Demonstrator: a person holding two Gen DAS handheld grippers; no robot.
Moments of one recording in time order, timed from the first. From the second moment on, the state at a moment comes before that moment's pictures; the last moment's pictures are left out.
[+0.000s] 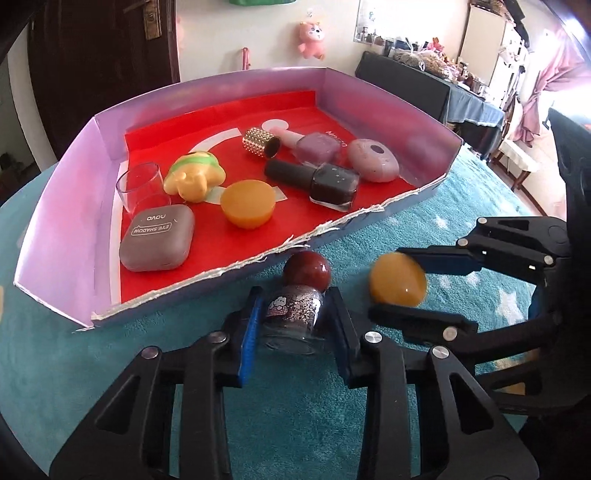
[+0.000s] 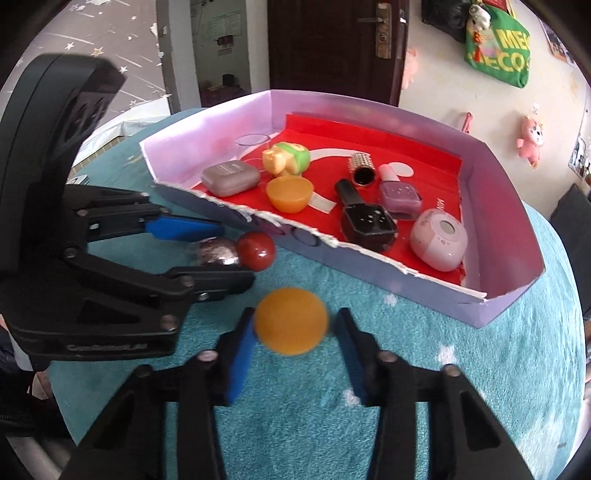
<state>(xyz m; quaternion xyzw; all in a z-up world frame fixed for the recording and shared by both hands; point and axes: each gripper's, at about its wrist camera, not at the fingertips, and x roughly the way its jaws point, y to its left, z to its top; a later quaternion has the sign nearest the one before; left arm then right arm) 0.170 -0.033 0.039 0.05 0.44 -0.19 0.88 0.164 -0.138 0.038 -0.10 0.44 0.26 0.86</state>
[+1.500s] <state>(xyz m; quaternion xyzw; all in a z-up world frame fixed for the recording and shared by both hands) 0.244 -0.032 0.133 0.05 0.38 -0.19 0.90 0.235 -0.175 0.113 -0.04 0.39 0.20 0.90</state>
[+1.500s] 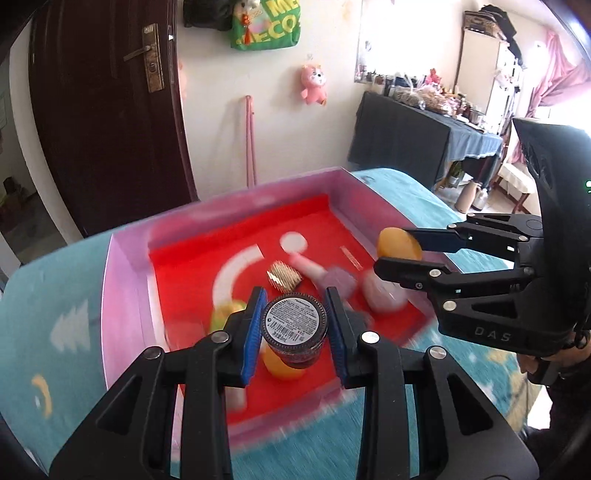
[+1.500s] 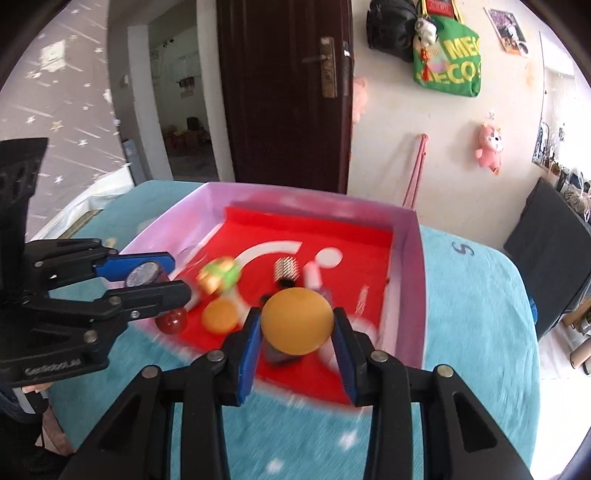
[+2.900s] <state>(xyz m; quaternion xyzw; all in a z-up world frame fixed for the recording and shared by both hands) 0.345 -0.027 0.063 0.08 0.50 -0.14 0.85 0.360 -0.148 0.047 -0.14 0.54 0.12 0.82</state>
